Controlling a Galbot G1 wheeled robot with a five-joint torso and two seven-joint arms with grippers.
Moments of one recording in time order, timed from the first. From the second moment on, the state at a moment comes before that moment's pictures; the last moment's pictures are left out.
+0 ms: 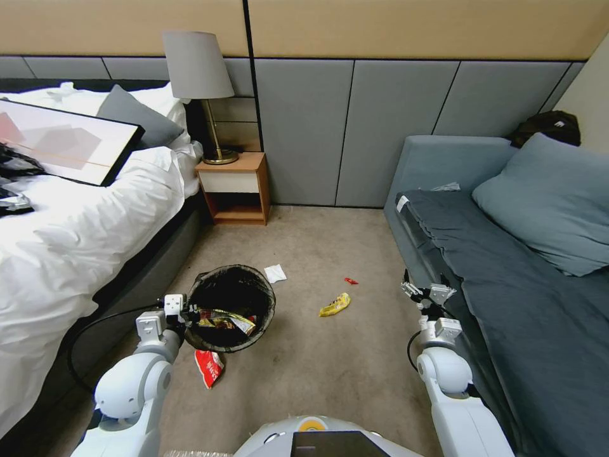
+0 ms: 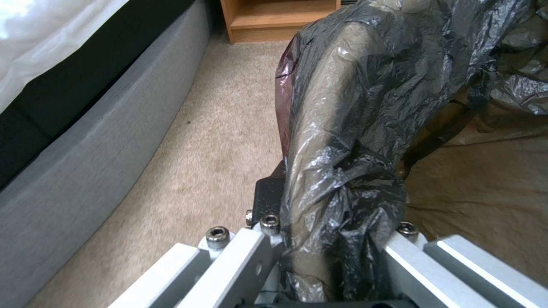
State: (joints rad) left arm 1.51 -1.31 -0.81 -2.26 -0.30 0.74 -0.06; right arm -1.41 1.35 0.67 1.93 0.15 0.04 0.19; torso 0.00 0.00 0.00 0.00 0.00
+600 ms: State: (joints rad) left arm 1.50 -1.31 -0.82 -2.26 -0.30 0.74 -0.06; right arm -1.39 1.34 0.66 1.91 0.15 0.04 0.19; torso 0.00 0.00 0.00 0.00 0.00
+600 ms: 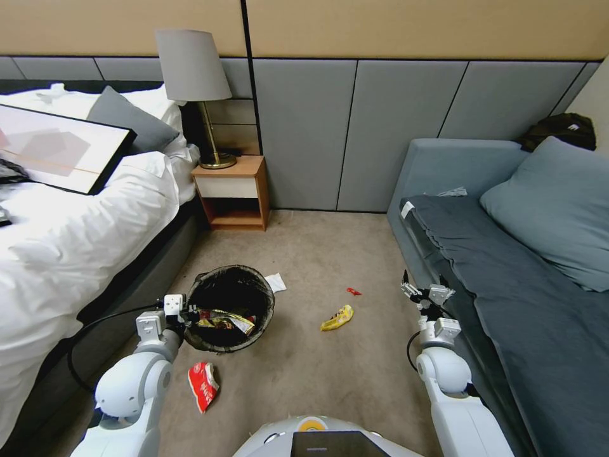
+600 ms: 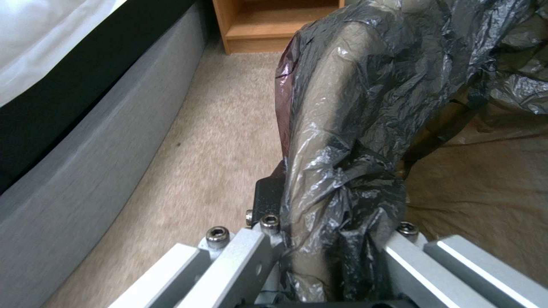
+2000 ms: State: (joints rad) left arm 1.51 -1.31 -0.82 -2.25 -0.29 0.73 -0.06; right arm -1.22 1.21 0.40 1.90 0.70 -0.58 0.54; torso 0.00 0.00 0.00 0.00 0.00
